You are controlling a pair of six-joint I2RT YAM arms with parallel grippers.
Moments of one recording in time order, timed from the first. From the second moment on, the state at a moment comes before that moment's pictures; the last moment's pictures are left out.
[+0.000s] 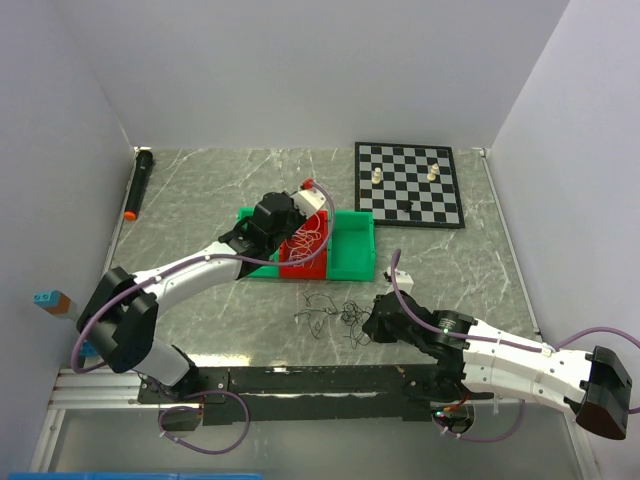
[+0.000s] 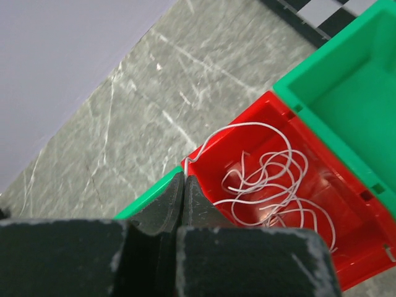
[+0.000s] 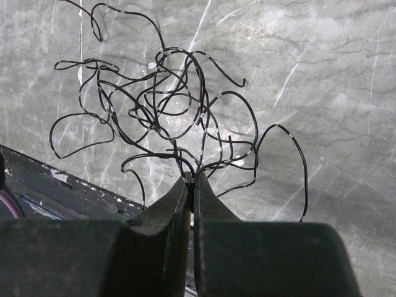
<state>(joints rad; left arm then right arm) -0.72 1.49 0.99 0.14 -0.29 0.38 1.05 0.76 0.40 -0.49 0.25 0.96</state>
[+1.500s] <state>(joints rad) -0.71 1.70 1.03 0.03 -0.06 0.28 1.00 0.73 0.34 -0.45 0.21 0.95</state>
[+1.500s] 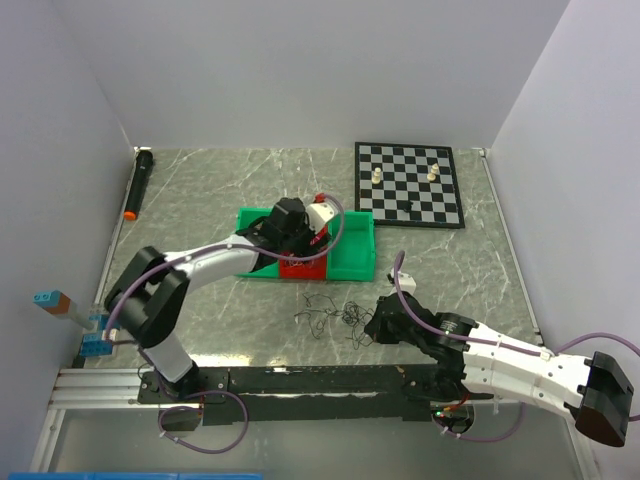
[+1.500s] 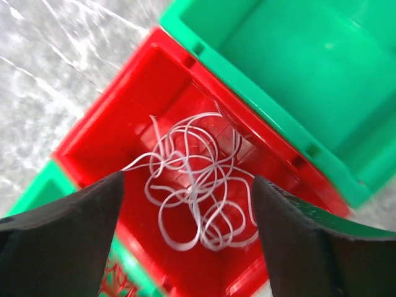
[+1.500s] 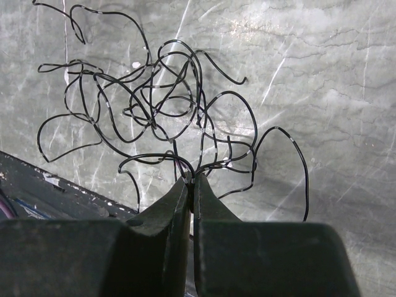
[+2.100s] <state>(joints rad) -0.82 1.31 0.96 -0.27 0.32 0.51 1.00 0.72 0.34 -0.47 0.21 0.95</state>
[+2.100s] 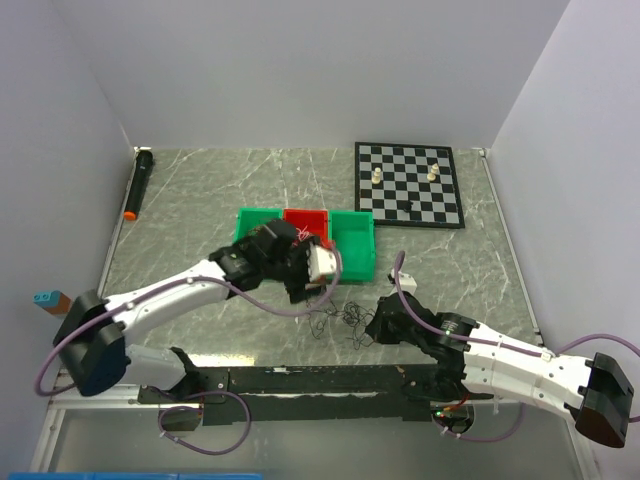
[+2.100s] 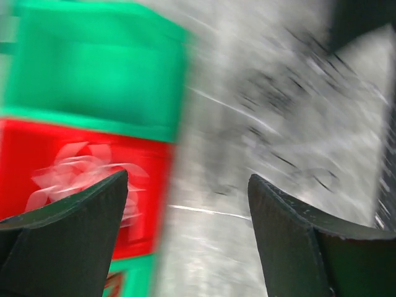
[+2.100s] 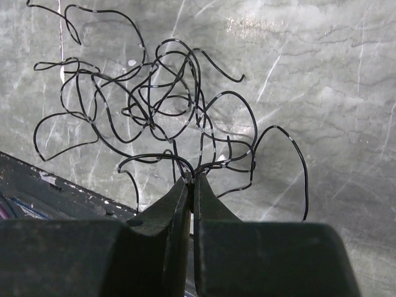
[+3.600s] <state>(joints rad) -1.00 1.54 0.82 -0.02 0.36 0.66 0.98 0.67 0.36 -0.54 0.23 0.96</state>
